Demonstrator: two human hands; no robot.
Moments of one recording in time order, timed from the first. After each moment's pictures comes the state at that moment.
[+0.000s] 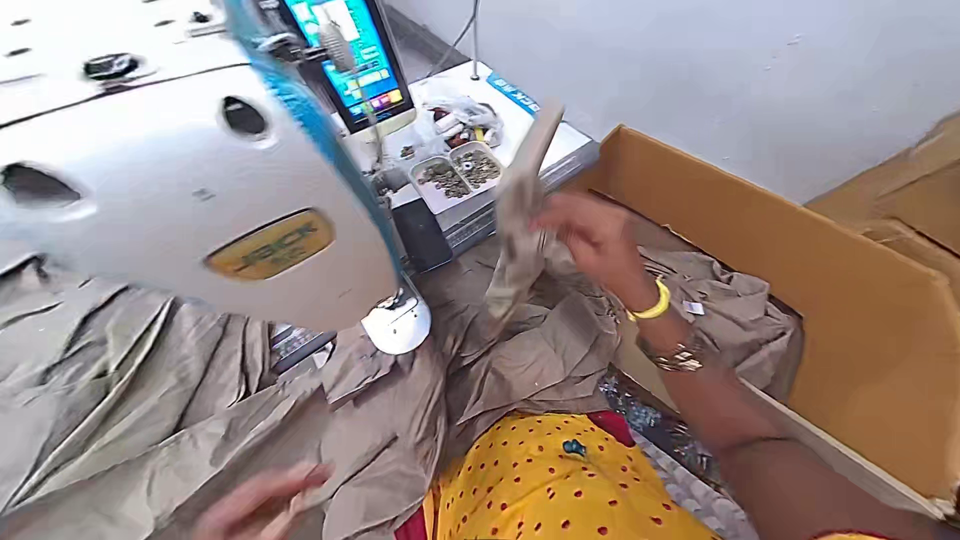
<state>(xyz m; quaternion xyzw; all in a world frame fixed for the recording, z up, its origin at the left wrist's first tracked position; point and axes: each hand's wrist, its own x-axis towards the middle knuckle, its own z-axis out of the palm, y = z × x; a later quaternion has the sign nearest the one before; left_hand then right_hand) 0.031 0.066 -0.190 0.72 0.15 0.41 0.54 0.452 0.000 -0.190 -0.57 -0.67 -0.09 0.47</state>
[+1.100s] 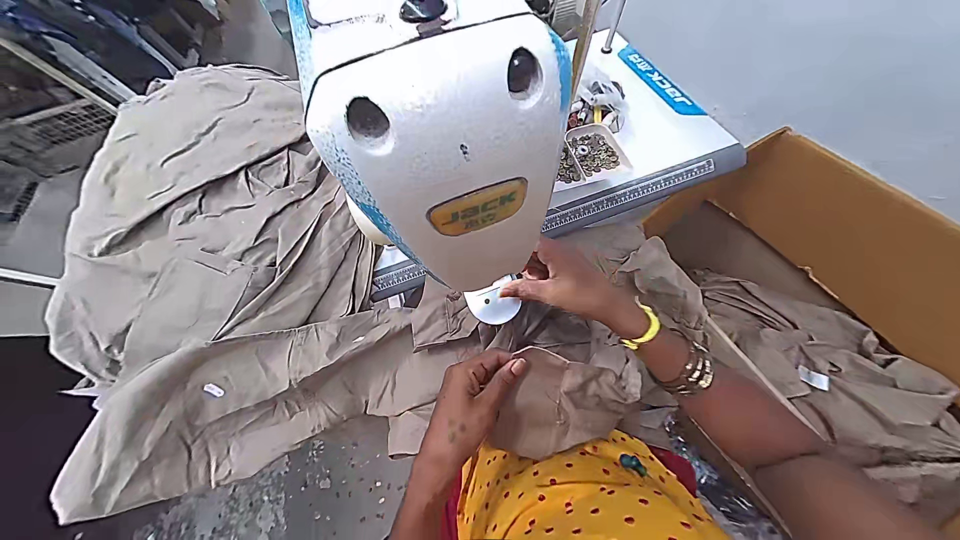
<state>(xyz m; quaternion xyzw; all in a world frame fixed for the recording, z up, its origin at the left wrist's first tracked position) 0.124 0.057 -0.227 0.64 0.41 0.22 0.61 0.351 0.093 -0.213 -0.53 -0.63 0.37 0.43</state>
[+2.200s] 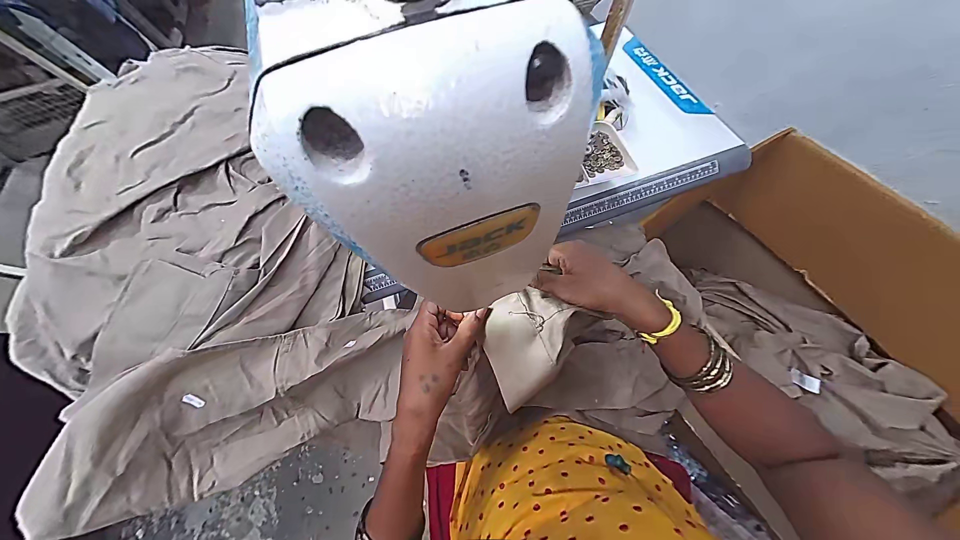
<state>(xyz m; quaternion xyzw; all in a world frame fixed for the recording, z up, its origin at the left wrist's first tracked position) 0.138 0.110 -0.226 0.61 0.51 0.33 0.51 0.378 0.100 -0.198 -0.62 -0.63 0.39 0.26</state>
